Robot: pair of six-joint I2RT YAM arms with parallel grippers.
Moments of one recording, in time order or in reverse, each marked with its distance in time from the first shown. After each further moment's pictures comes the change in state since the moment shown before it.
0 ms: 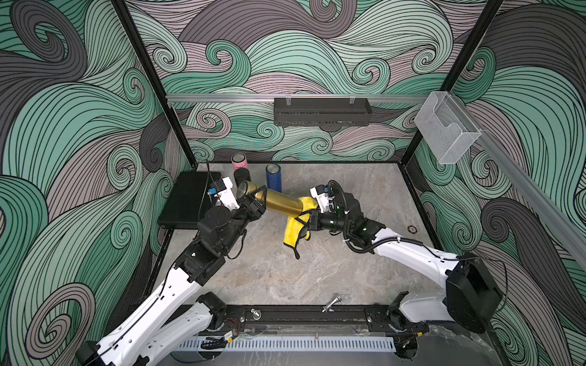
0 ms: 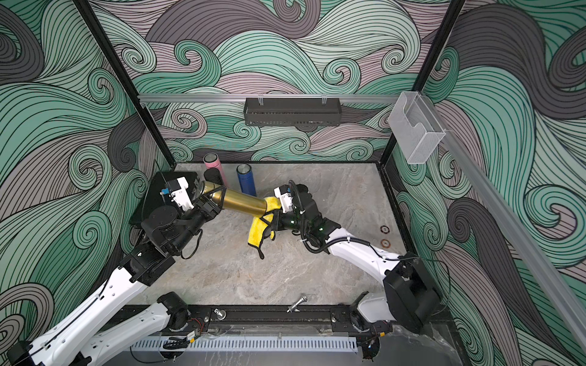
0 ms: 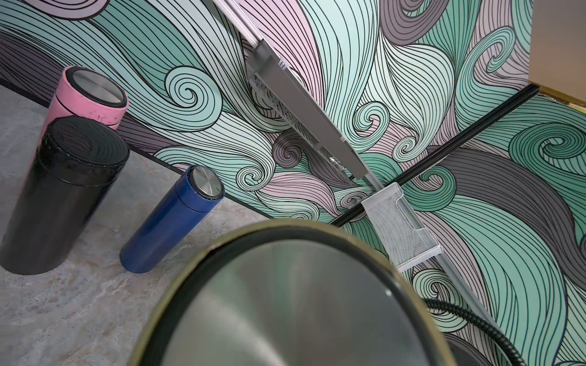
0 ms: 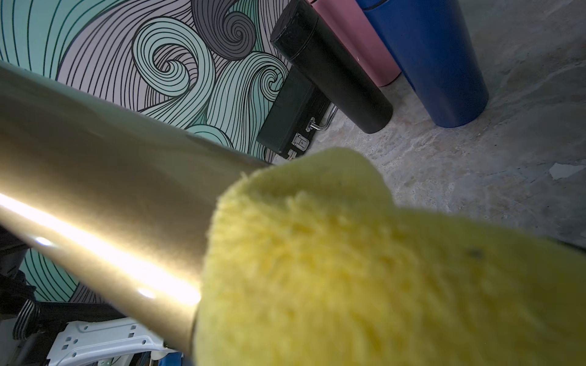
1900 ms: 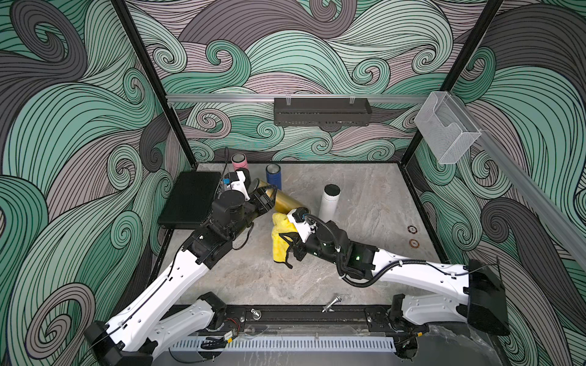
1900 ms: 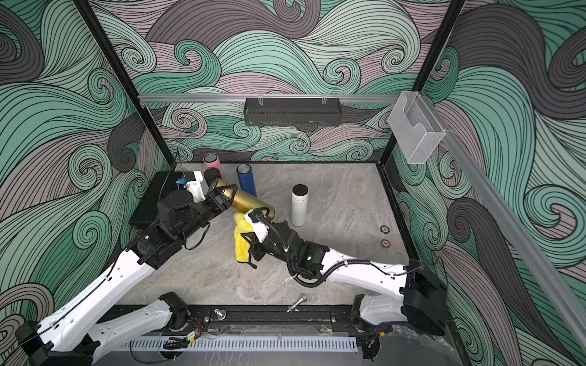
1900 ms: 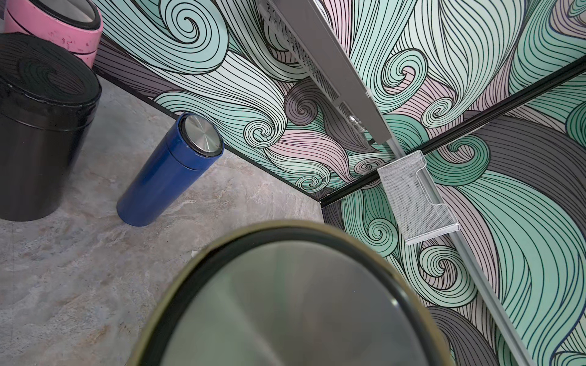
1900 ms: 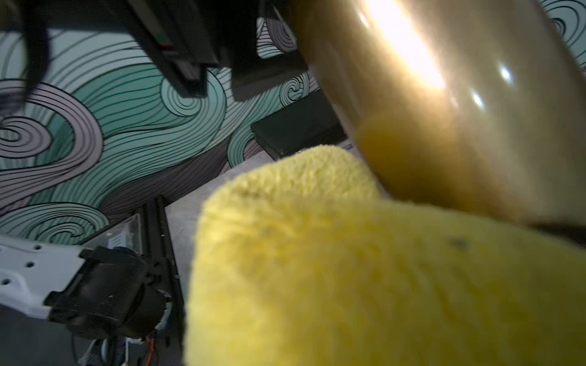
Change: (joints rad) left arm 0.001 0.162 0.169 -0.187 0.080 -0.087; right arm 0.403 -0.074 -0.018 0.016 0.594 -0.495
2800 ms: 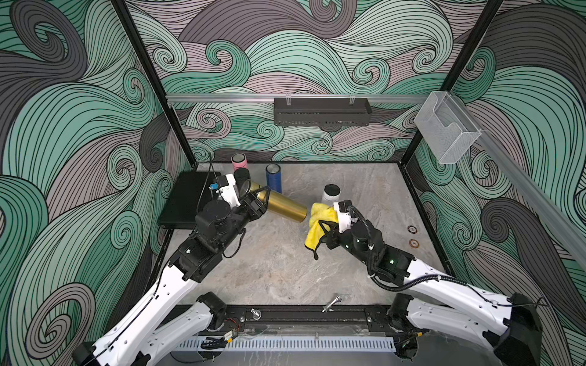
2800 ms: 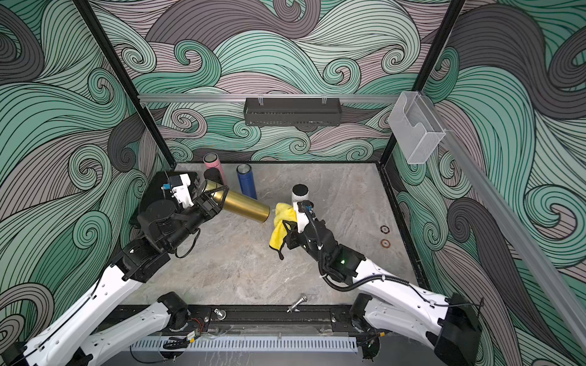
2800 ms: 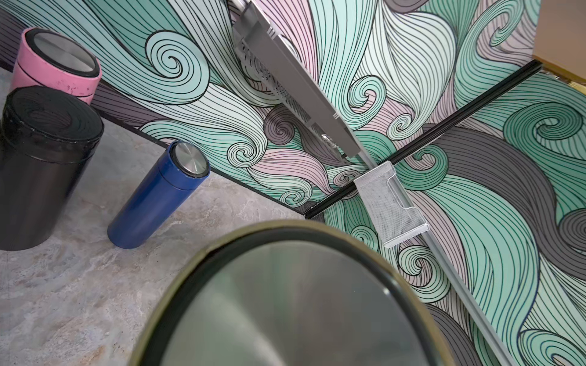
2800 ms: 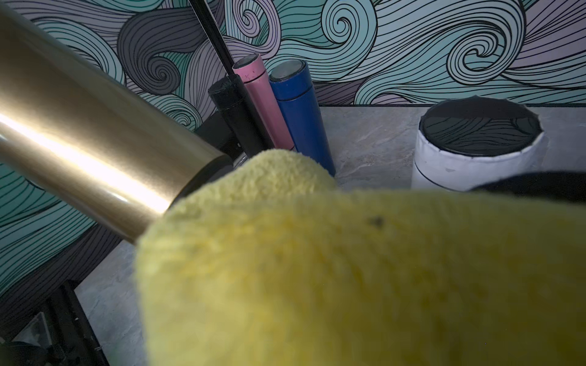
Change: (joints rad) left arm 0.000 -0.140 -0.055 0.045 0.010 0.049; right arm -0.232 -0.312 -0.194 -0.119 0.049 0.209
